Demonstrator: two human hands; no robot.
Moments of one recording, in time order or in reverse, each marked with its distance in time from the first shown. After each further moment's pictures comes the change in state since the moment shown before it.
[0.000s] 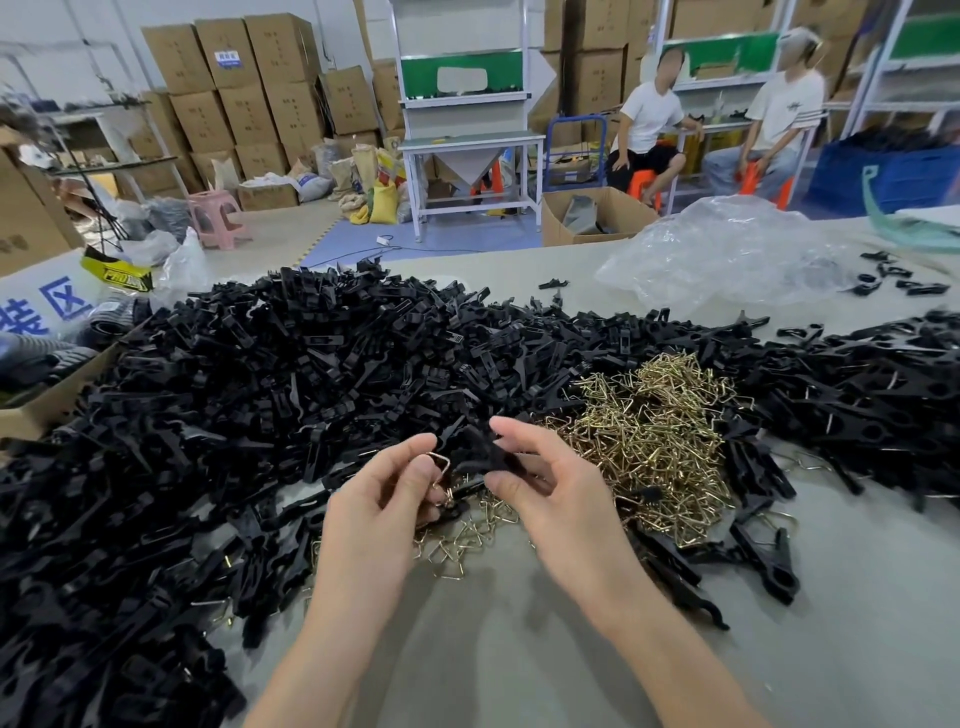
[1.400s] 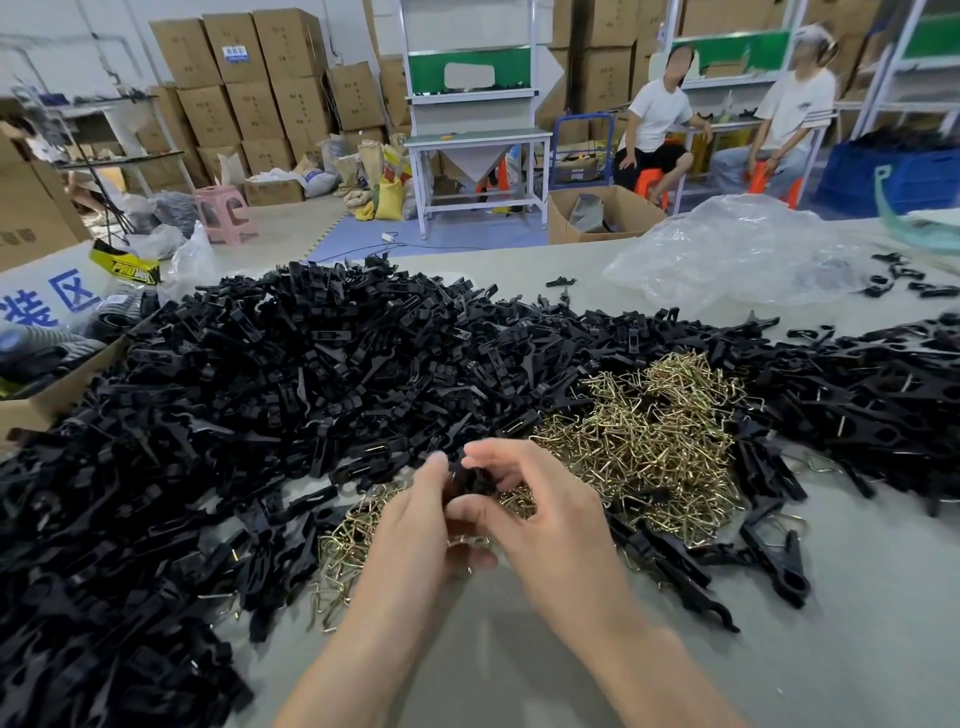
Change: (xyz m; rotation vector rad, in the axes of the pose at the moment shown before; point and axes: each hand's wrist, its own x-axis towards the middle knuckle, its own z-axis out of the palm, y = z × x) left_hand -0.010 -0.001 0.020 -0.197 -0.160 -0.288; right_hand -0.016 -0.006 0.017 -0.286 0.041 -0.267
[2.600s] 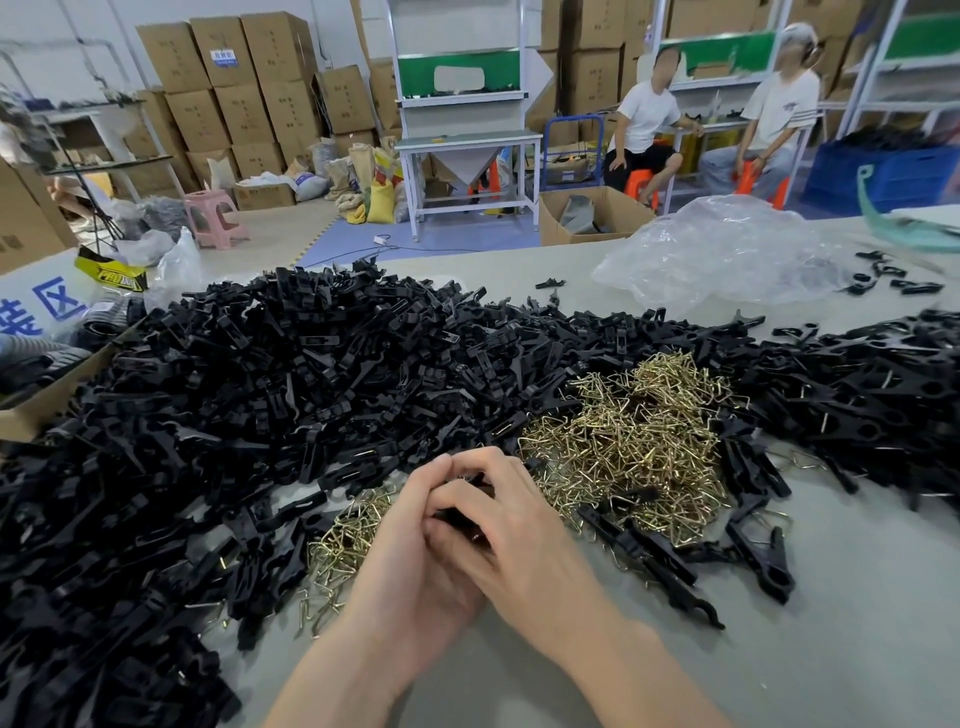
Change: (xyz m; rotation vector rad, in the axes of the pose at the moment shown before) left_hand -0.004 0.004 0.002 -0.484 -0.230 -0.330; right_hand -0.002 0.002 0.003 -0.272 -0.238 -0.214
